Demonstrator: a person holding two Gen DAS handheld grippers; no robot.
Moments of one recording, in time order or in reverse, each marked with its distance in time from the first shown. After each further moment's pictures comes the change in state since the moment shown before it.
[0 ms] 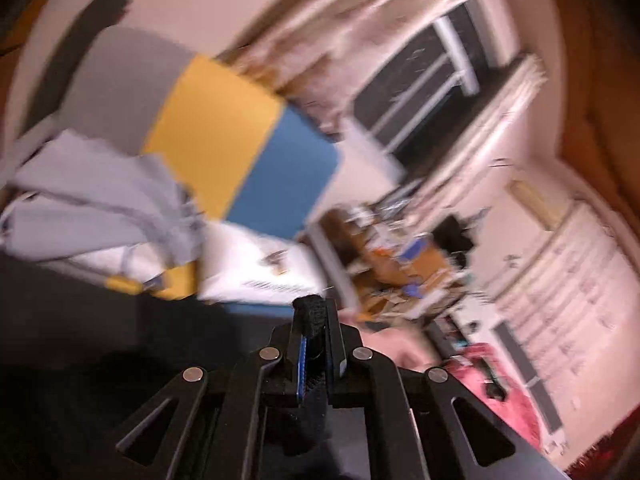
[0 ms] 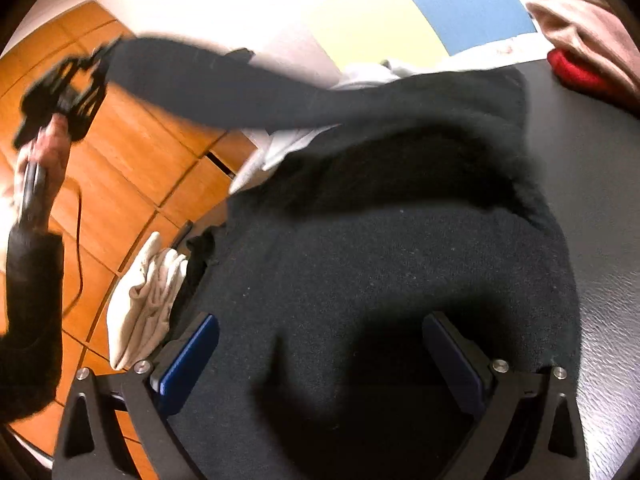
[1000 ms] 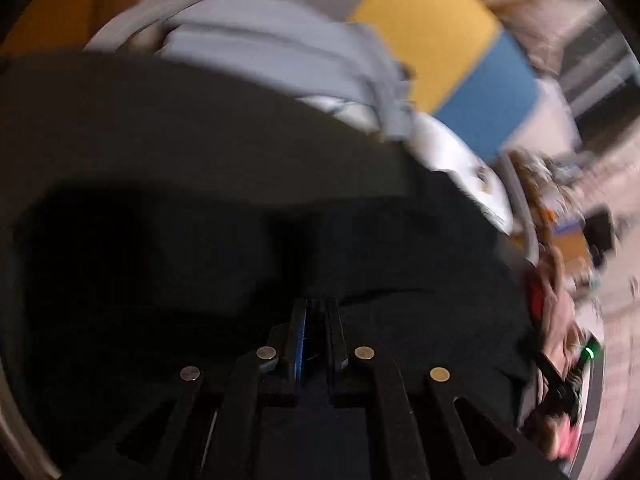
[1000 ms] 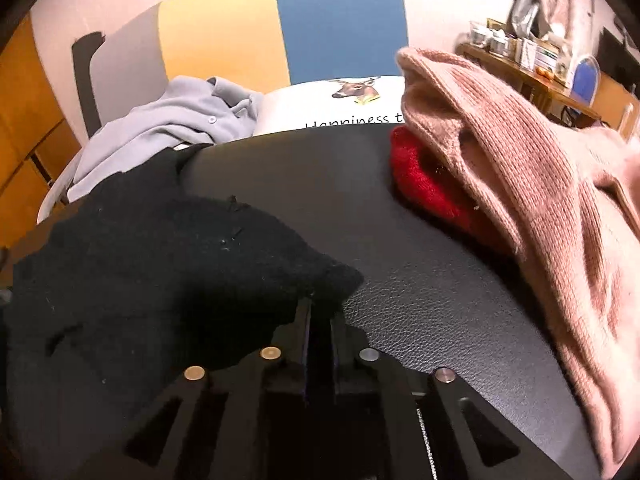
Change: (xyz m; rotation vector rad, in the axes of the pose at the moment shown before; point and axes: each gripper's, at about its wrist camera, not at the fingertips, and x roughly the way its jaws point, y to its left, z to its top) left arm 0.054 0.224 -0.120 -0.324 0.267 0.467; right arm 0.011 -0.090 0.118 -0.046 -0.006 -0.685
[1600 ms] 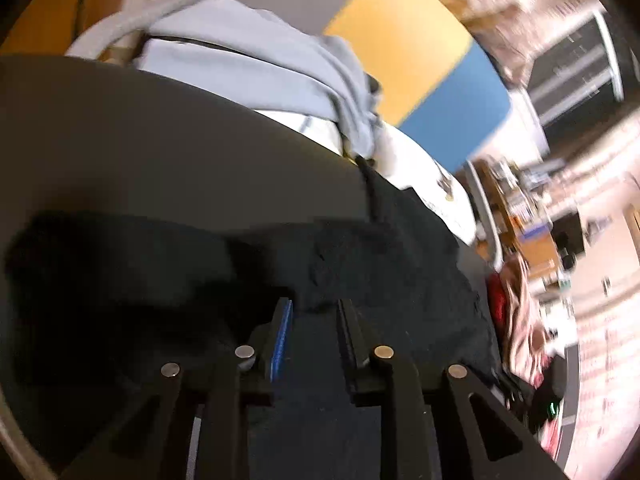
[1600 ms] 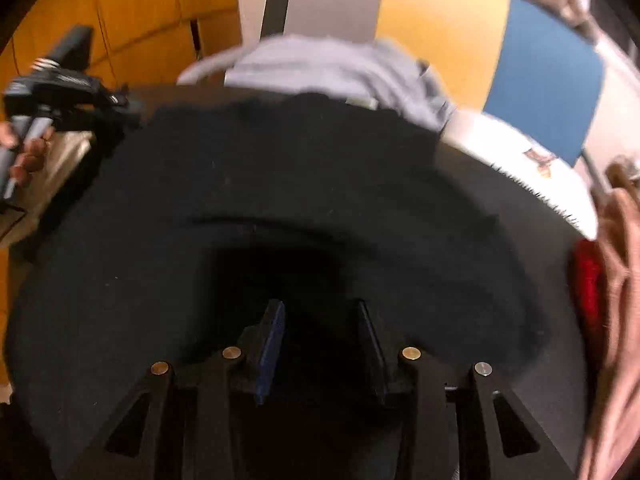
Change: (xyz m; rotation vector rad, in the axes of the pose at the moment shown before) left arm -0.012 -0.018 0.006 0.123 -0.013 -0.125; right arm -0.031 0.115 -0.041 -0.583 0.069 0.270
